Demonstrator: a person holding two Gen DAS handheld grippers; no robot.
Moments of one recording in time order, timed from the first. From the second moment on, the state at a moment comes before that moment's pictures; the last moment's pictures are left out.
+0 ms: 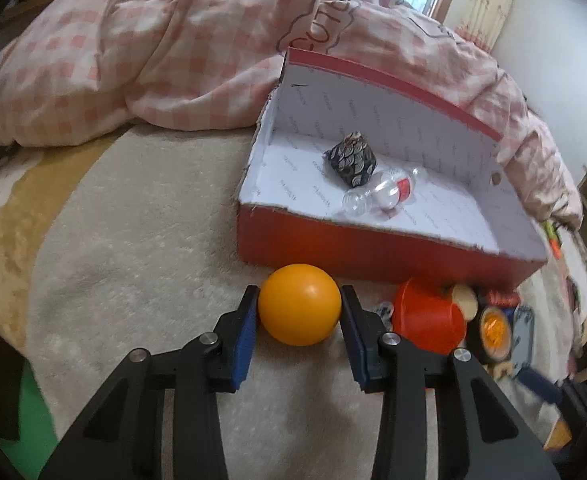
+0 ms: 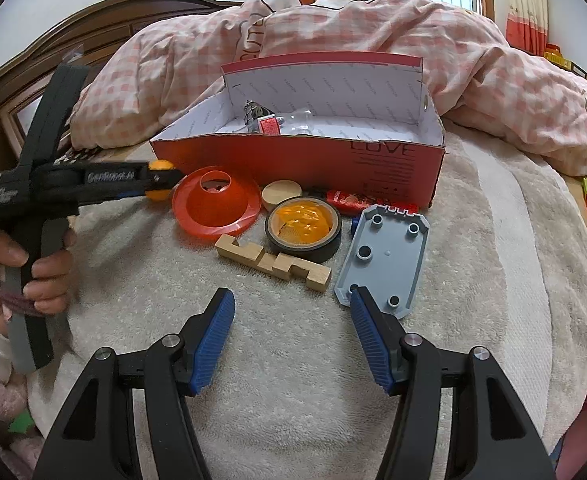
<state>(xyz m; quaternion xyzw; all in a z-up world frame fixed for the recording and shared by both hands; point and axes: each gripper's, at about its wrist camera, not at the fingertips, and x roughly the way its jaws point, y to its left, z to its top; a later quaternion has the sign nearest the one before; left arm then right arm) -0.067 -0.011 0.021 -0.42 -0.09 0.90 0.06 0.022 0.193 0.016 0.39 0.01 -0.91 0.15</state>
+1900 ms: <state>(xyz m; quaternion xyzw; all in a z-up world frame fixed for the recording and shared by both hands) -0.023 -0.009 0.020 -0.39 -0.02 0.92 0.07 -0.004 0.139 0.038 0.35 0.00 -0.91 0.24</state>
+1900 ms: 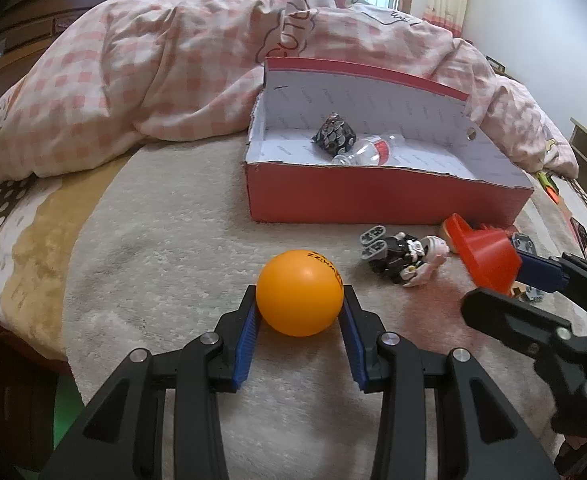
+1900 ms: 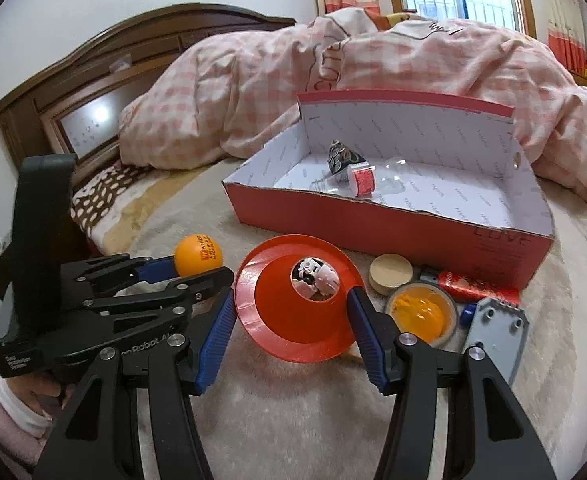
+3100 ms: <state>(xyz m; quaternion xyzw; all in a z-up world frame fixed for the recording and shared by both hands) -0.026 0.028 0.056 -0.37 0.01 0.92 0.11 0.022 0.190 0.046 0.30 -0.02 -0.94 0.19</state>
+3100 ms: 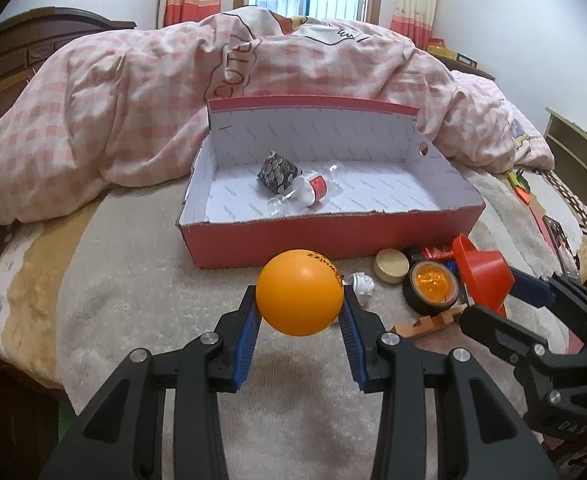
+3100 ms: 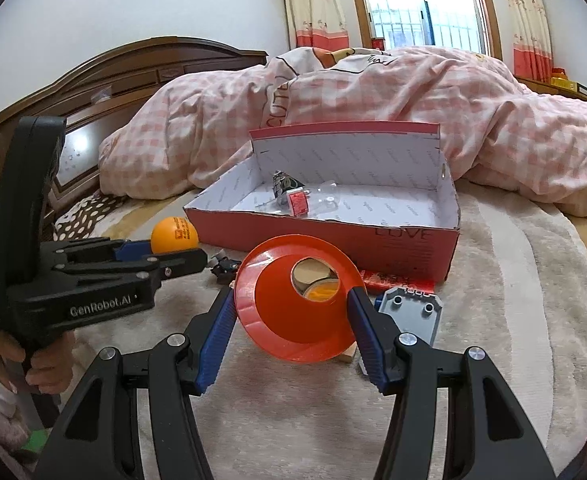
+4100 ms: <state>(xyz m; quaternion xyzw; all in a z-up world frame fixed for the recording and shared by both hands) -0.154 0.038 0.056 -0.38 0.00 0.92 0.07 0.014 0.190 0.049 0.30 -0.01 -0.94 0.18</state>
